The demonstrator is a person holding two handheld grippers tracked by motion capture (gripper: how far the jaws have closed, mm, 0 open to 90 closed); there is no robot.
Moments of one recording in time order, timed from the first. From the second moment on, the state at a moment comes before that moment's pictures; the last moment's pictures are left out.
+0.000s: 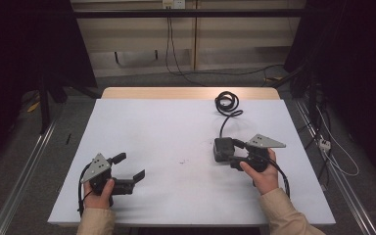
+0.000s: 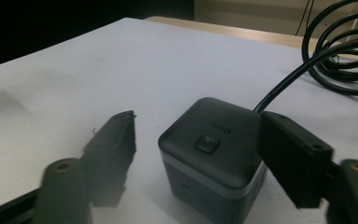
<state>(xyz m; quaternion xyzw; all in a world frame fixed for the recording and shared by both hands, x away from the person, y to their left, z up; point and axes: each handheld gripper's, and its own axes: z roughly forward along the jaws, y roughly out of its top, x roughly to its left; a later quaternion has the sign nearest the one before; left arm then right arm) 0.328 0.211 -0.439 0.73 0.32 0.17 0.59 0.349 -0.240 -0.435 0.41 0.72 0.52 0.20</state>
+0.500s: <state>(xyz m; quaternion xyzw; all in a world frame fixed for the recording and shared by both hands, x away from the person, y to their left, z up) 0.328 0.211 -0.439 0.72 0.32 0.17 0.59 0.328 -0.253 -0.436 0.41 0.73 0.52 0.21</state>
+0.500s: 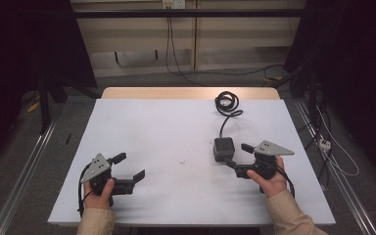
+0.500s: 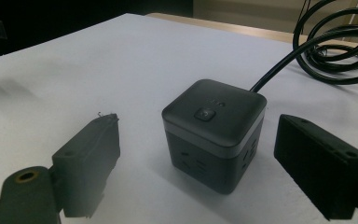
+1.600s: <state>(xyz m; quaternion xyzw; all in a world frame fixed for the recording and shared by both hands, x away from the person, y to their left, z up) 0.328 0.211 -0.439 0.73 0.32 0.17 0.59 0.294 -0.274 -0.438 0.40 0.73 0.52 0.21</state>
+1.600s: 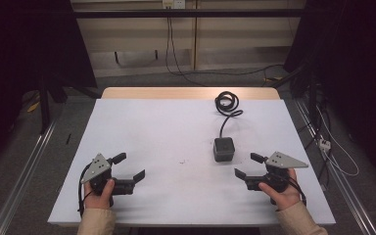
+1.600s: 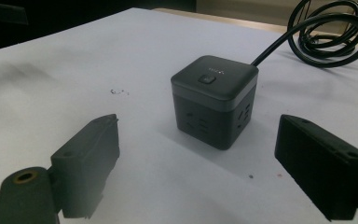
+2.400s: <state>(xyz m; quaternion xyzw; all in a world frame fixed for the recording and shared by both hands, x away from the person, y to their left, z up) 0.327 0.210 -0.439 0.72 0.32 0.17 0.59 0.278 -0.294 -0.441 0.40 0.73 0.51 0.22</state>
